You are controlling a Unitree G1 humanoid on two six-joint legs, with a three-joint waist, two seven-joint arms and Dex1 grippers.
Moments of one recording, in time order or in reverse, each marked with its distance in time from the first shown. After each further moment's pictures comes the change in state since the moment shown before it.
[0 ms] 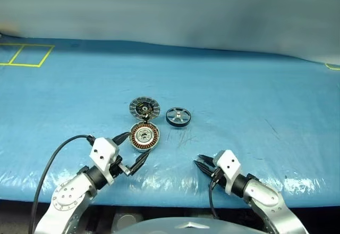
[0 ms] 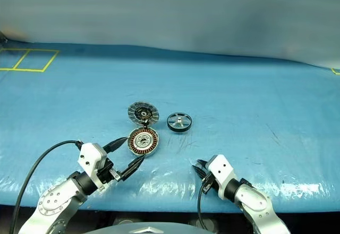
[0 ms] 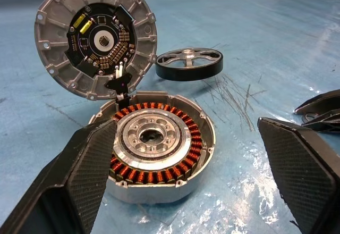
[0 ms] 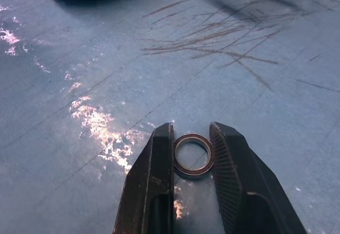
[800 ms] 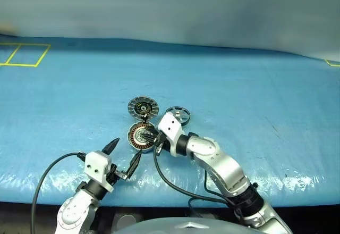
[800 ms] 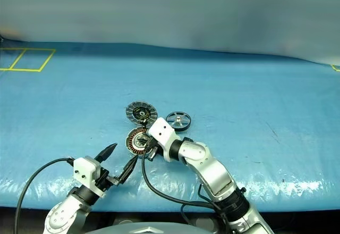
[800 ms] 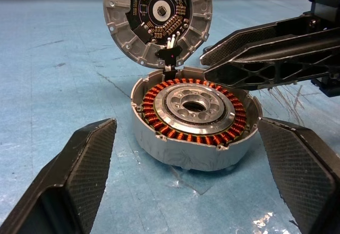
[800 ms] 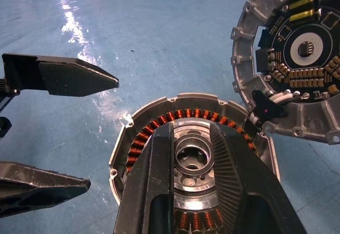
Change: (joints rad) left arm 0.138 -0.171 -0.006 0.220 0.105 -0.334 0.064; right arm -0.543 0.316 0.359 0.189 -0.048 0.254 -0.041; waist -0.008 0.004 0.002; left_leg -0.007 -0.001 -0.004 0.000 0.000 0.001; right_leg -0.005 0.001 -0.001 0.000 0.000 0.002
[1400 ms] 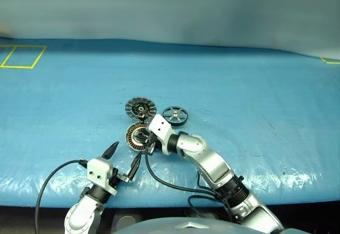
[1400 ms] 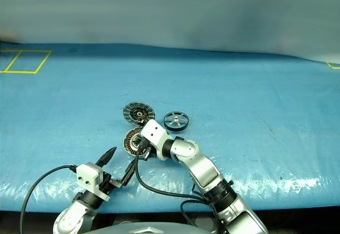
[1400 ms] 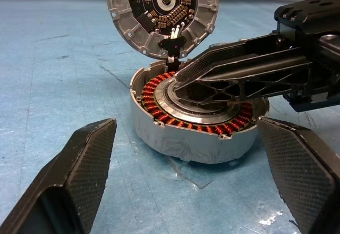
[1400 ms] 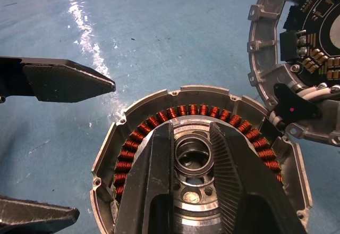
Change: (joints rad) left arm 0.001 -0.047 -0.019 0.102 0.018 -0.109 0.022; right arm -0.060 0.058 0.030 0.194 -0.053 -0.116 0.040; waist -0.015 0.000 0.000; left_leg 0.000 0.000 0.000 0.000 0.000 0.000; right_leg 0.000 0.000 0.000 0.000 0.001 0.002
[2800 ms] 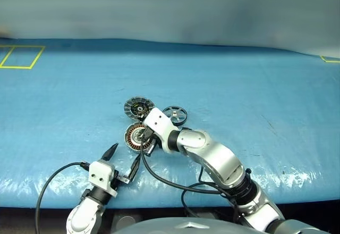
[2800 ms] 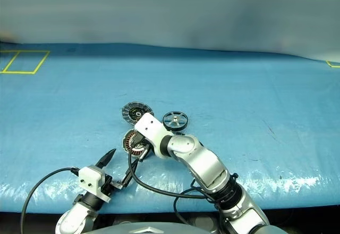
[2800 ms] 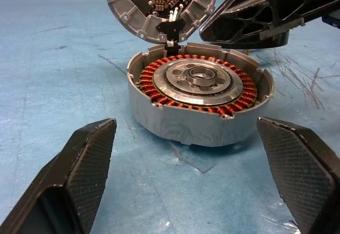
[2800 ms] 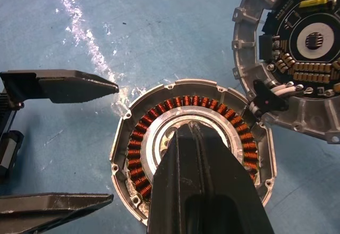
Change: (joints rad) left arm -0.004 -0.003 -0.006 0.060 0.065 -0.084 0.050; right arm -0.097 -0.027 0.031 -0.341 0.071 0.575 -0.131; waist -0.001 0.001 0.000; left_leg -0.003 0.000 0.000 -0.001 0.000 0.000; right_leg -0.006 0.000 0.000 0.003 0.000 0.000
